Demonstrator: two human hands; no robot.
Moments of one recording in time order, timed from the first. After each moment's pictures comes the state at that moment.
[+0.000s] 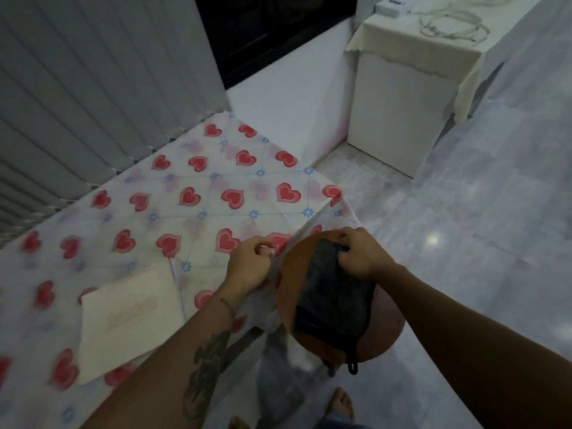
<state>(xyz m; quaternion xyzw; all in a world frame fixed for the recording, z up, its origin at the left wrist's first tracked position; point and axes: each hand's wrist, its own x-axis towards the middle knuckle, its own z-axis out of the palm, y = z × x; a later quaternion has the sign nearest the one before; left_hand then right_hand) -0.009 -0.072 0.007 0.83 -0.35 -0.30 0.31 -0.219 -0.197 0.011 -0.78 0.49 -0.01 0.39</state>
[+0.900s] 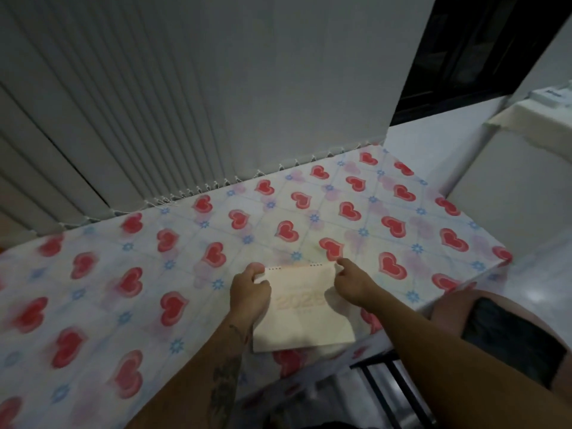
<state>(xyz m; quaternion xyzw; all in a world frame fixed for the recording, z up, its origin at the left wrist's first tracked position) 0.248 0.178 -0.010 0.85 -0.10 -0.25 0.45 0.108 0.010 0.022 -0.78 0.43 0.04 0.46</state>
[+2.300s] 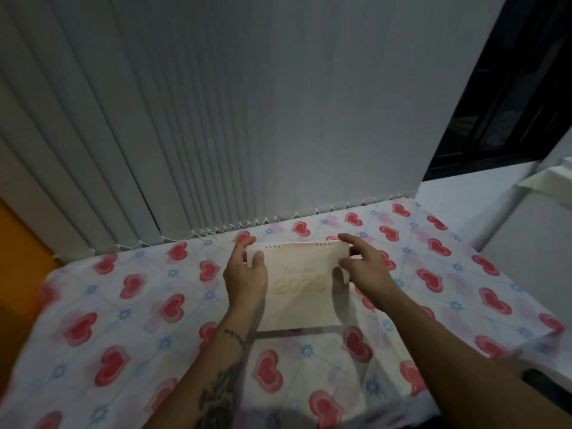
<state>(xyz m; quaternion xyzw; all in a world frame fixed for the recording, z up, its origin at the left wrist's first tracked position) 0.311 0.203 0.100 0.75 -0.02 -0.06 0.65 0.191 0.029 0.111 -0.75 0.31 -0.20 0.54</state>
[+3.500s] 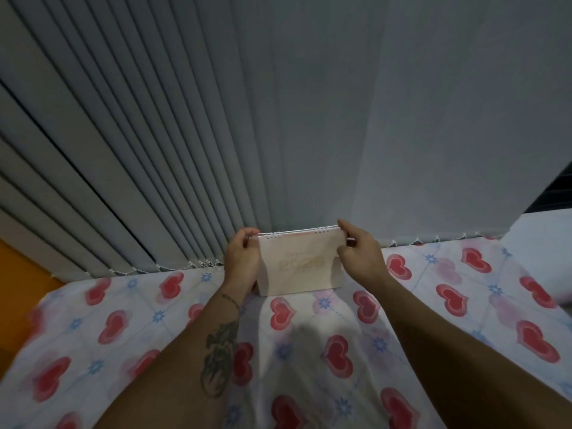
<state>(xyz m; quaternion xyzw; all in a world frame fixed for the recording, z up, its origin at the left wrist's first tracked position) 0.507 0.068 0.084 0.82 0.02 -0.03 0.57 0.406 -0.134 0.082 -0.81 0.24 -0.14 0.51</state>
